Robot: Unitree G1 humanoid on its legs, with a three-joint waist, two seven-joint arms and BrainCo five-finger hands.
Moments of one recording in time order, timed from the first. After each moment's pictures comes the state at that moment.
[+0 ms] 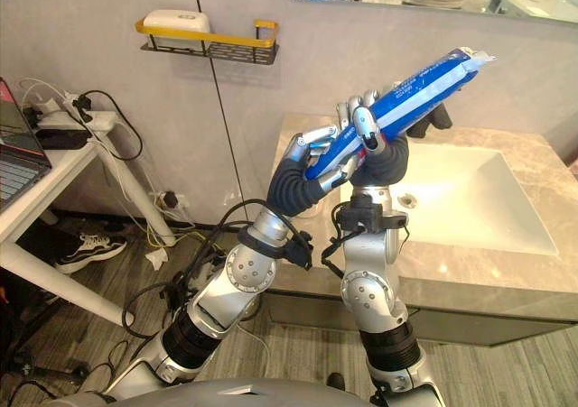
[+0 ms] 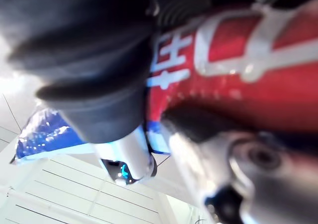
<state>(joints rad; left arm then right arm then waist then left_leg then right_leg) -0.32 0.03 -0.64 -0.23 0.20 -0.21 0.27 -0.23 -0.06 0.26 -0.40 0.96 -0.35 -0.01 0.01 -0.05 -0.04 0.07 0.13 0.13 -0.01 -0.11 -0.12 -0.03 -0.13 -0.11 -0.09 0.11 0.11</state>
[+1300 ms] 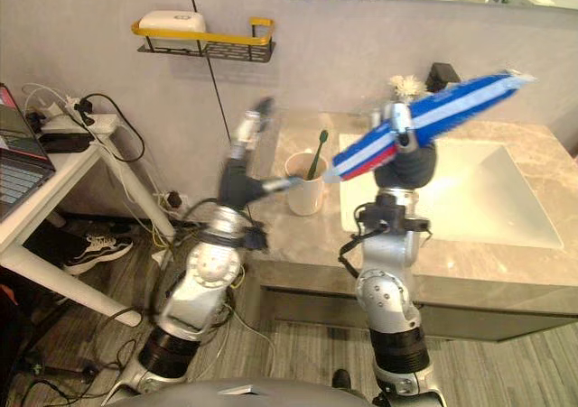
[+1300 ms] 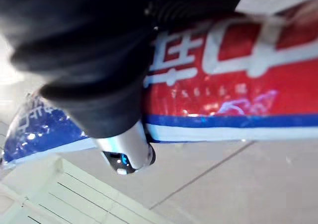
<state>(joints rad) -0.11 0.09 -0.27 -0.31 0.25 -0.17 0.30 -0.17 -0.06 0.06 -0.40 0.96 -0.35 -0.03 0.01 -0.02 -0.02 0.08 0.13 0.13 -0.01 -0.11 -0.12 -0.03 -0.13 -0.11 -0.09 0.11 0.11</state>
